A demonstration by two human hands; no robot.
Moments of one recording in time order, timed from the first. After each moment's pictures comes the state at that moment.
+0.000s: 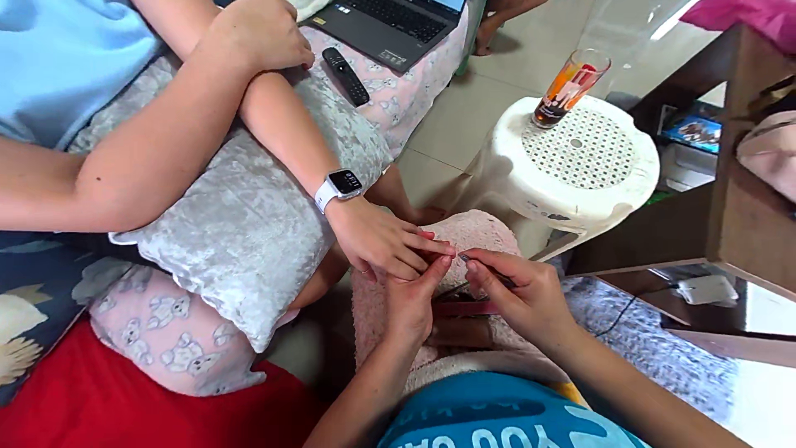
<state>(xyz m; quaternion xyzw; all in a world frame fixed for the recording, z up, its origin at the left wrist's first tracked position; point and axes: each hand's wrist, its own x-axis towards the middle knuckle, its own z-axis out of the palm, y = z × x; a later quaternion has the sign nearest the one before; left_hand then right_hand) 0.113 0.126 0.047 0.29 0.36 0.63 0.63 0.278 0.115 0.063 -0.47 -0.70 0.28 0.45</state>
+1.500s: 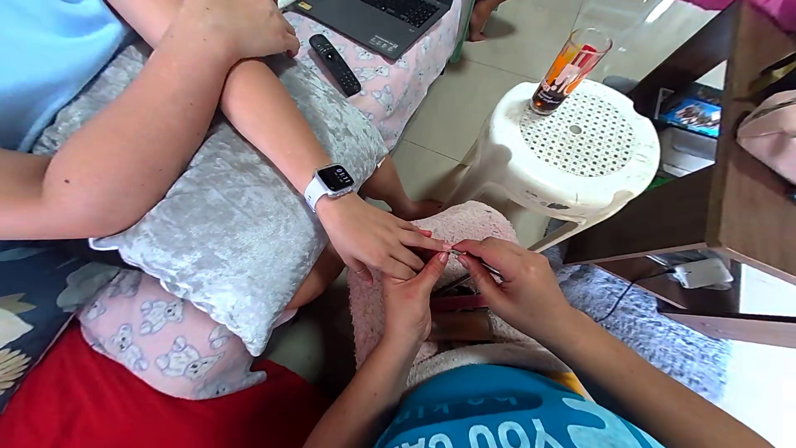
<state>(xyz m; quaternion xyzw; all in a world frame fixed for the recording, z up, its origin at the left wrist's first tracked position) 0.113 0.124 0.046 0.28 0.37 0.64 0.61 0.273 0.123 0.062 -0.47 -0.78 0.13 0.39</state>
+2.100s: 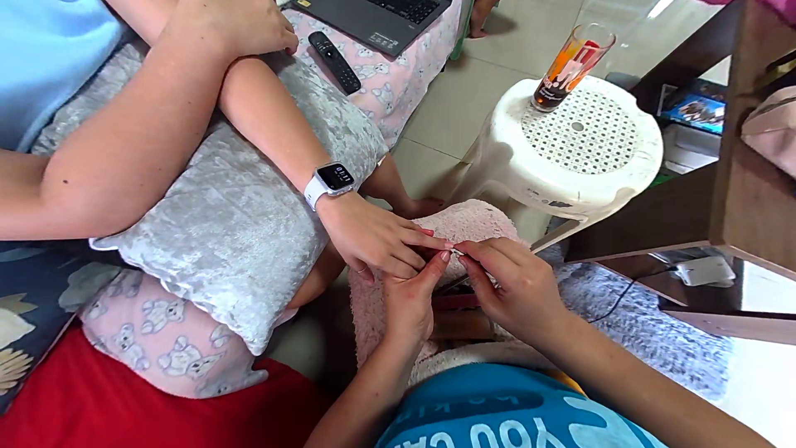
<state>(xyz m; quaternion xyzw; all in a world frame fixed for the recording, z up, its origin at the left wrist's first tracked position) 0.114 0.123 0.048 0.27 0.37 0.64 0.61 0.265 0.119 0.060 -0.48 -0.78 0.03 0.39</state>
